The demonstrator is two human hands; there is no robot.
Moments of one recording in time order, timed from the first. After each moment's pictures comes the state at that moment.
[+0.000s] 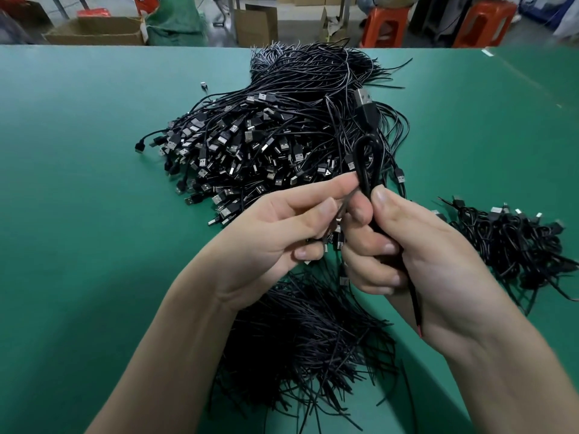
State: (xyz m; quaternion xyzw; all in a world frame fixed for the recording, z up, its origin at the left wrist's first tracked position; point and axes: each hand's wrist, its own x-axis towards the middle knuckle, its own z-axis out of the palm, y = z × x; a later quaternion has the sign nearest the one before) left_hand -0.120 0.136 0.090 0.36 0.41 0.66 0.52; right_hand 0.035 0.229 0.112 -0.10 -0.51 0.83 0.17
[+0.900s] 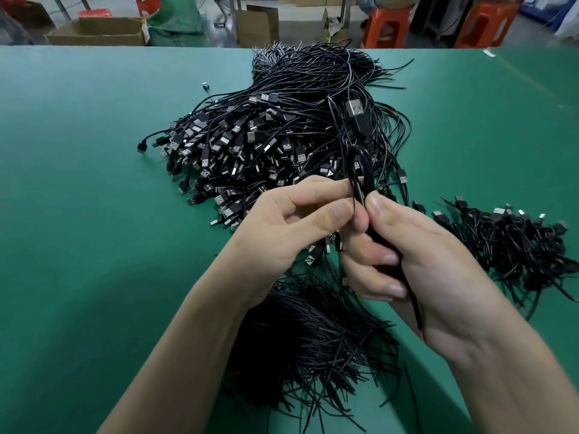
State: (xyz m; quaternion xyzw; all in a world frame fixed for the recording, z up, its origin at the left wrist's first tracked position) left_hand -0.117 0.142 0.088 0.46 0.45 0.65 0.39; right_hand 0.034 0.227 0.110 -0.11 -0.55 0.81 0.16
